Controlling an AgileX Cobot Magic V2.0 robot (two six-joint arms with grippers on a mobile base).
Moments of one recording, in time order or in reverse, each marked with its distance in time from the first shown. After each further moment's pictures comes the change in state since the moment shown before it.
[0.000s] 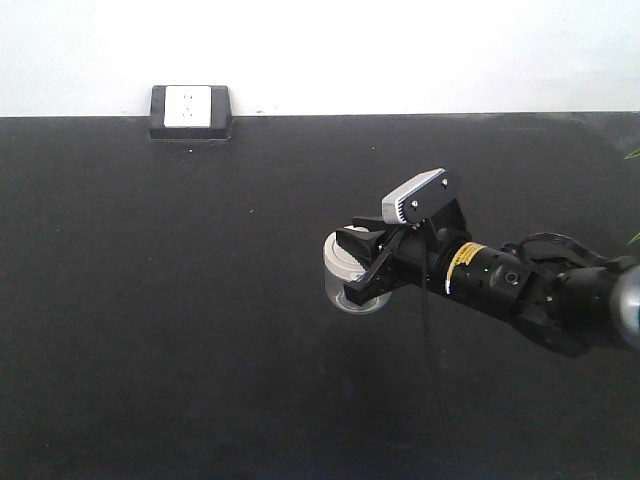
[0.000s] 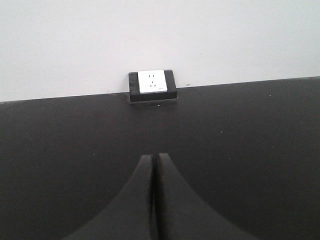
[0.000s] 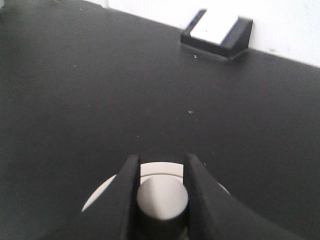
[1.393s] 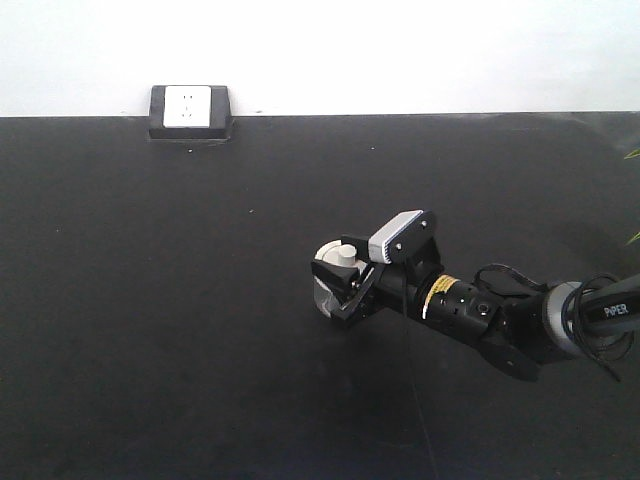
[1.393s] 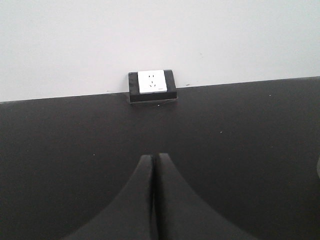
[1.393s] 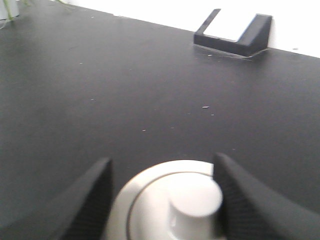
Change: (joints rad) left arm 0.000 0.000 0.000 0.000 0.000 0.000; right arm 0.002 0.252 -0.018 0.067 -0.296 -0.168
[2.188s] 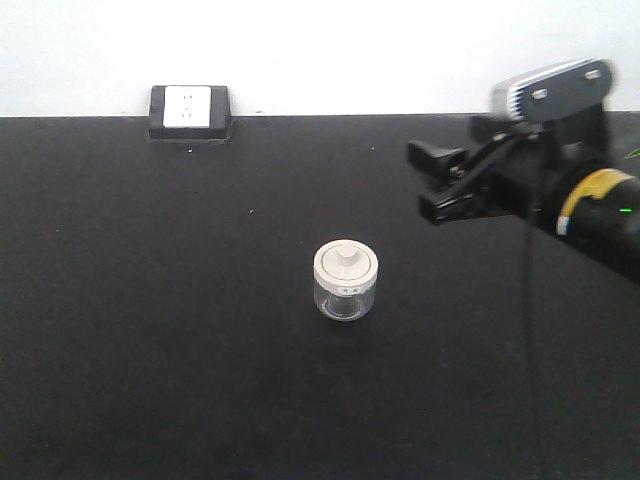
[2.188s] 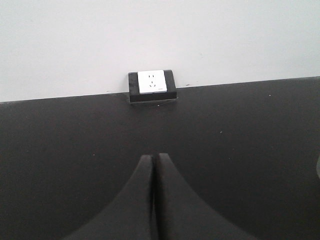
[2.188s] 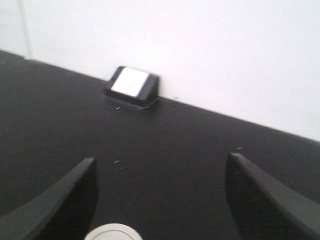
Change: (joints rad) left arm 0.000 0.000 0.000 0.000 0.000 0.000; right arm 0.000 -0.772 0.019 -0.025 0.771 0.247
